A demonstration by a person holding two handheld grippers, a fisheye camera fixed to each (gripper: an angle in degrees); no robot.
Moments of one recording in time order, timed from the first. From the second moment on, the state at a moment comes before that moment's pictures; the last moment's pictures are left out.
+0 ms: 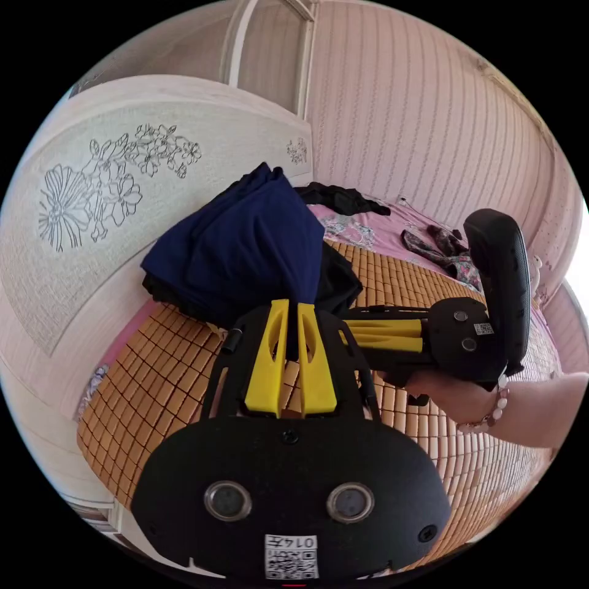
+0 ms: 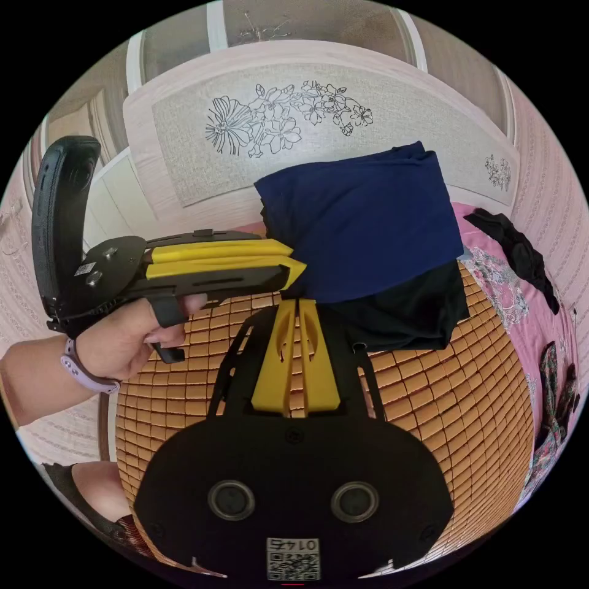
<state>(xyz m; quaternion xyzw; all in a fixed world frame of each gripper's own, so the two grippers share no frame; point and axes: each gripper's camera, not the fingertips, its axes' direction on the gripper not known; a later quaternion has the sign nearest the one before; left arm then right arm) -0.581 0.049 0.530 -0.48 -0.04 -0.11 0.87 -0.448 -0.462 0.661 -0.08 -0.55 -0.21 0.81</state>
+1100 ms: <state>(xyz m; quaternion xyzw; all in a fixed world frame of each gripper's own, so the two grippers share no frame) -0.303 0.025 0.346 -0.65 0.13 -0.20 0.72 -0.105 -0.238 0.385 -0.19 -0.37 -0.14 0.90</state>
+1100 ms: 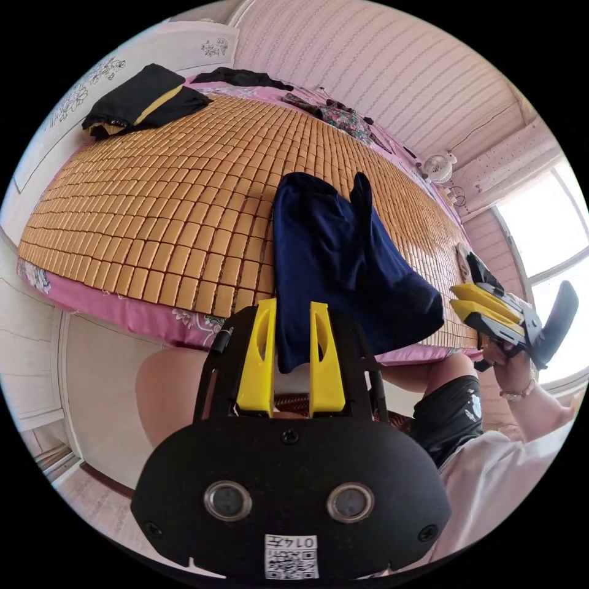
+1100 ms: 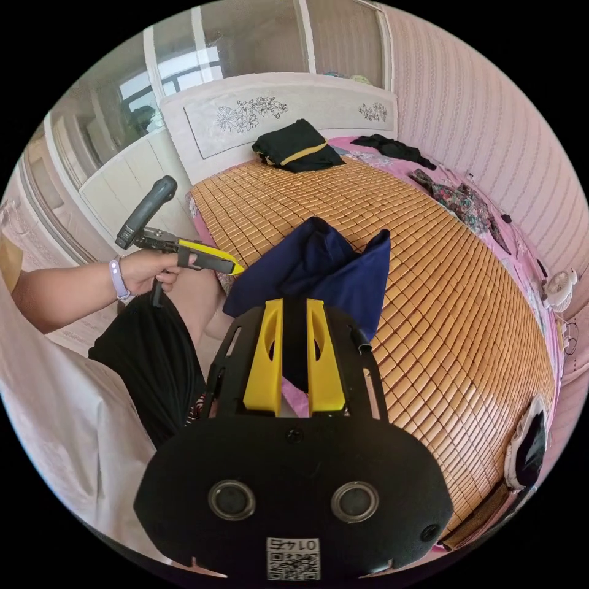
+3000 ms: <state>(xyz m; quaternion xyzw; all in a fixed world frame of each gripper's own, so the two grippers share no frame) -0.242 -0.136 0.272 -0.55 0.31 -0.18 0.75 0.297 -0.201 0.317 -0.25 -0.37 0.34 0.83</state>
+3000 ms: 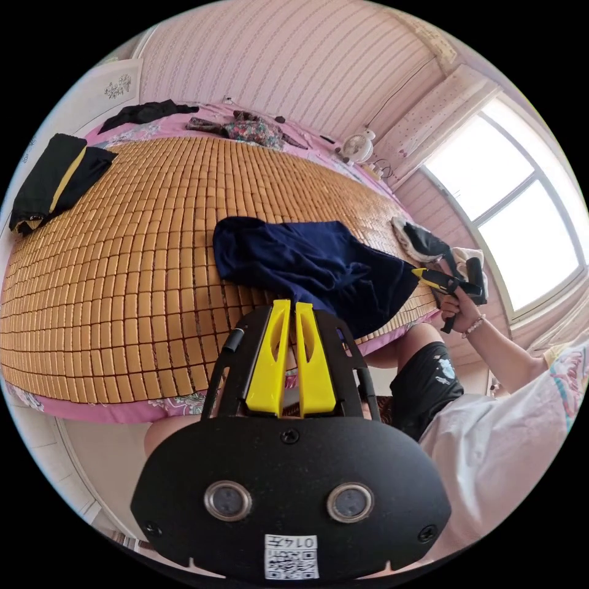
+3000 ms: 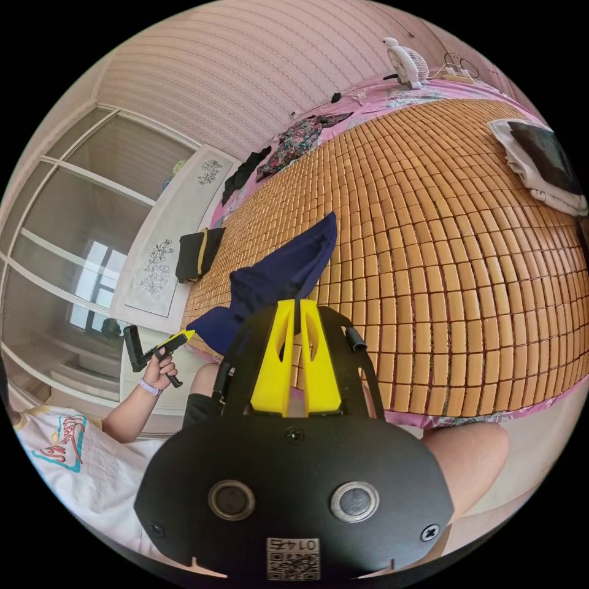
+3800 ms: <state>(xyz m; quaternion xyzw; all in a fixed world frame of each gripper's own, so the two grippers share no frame) -0.357 -0.578 0.118 -0.02 0.20 -0.09 0.98 0.488 -0.485 -0.153 0.33 -0.35 0.17 0.86</state>
